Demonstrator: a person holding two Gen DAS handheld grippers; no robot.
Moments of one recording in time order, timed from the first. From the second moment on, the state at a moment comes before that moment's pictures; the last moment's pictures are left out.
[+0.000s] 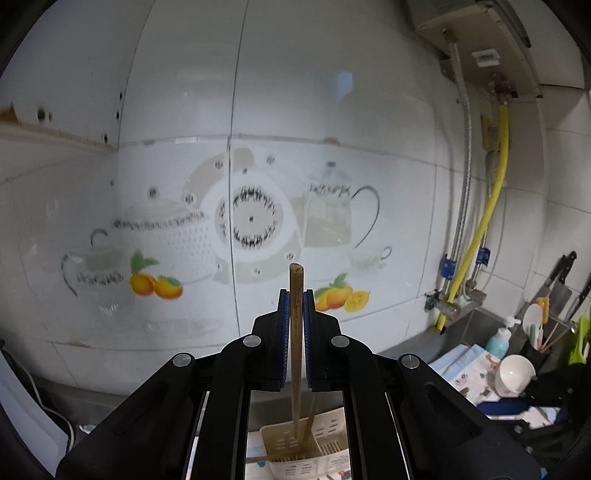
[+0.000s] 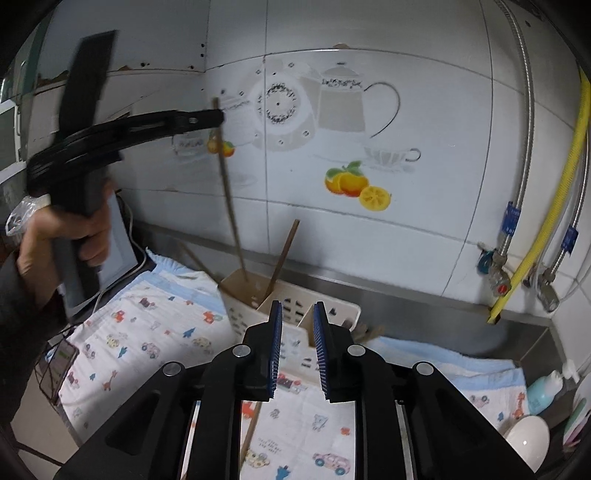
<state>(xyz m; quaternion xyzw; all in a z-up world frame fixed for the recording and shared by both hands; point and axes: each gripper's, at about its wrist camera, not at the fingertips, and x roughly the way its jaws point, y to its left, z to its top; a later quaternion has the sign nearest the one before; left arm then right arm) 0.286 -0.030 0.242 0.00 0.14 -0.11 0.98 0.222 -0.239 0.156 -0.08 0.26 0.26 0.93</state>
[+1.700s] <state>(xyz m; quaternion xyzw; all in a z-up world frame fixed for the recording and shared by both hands) 0.099 -0.062 -0.025 -0.01 0.42 -0.17 0.89 0.106 -0.238 -0.068 -0.07 0.42 0.21 0.88</state>
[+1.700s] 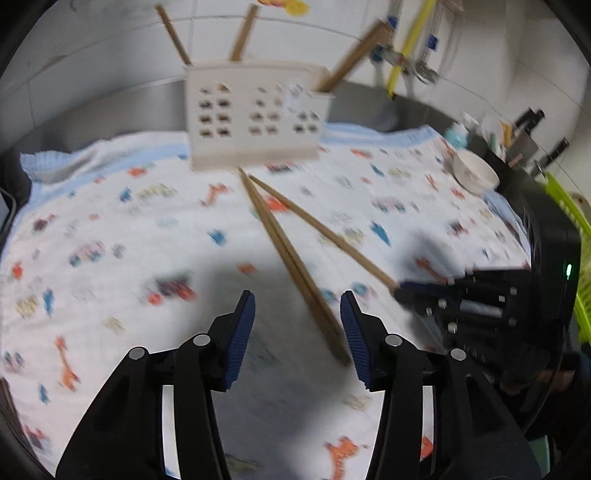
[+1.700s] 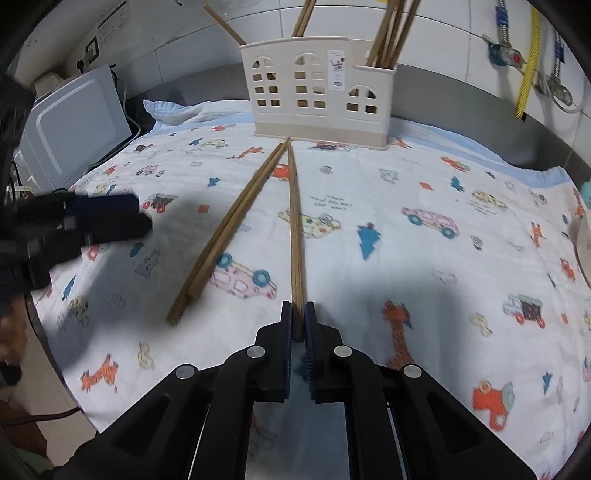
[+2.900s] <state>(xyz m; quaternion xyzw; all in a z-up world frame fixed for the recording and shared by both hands) 0.111 -0.056 -0.063 0.01 0.43 -0.11 0.90 0.102 -0.244 -0.070 -0.04 0.41 0.21 0.89</state>
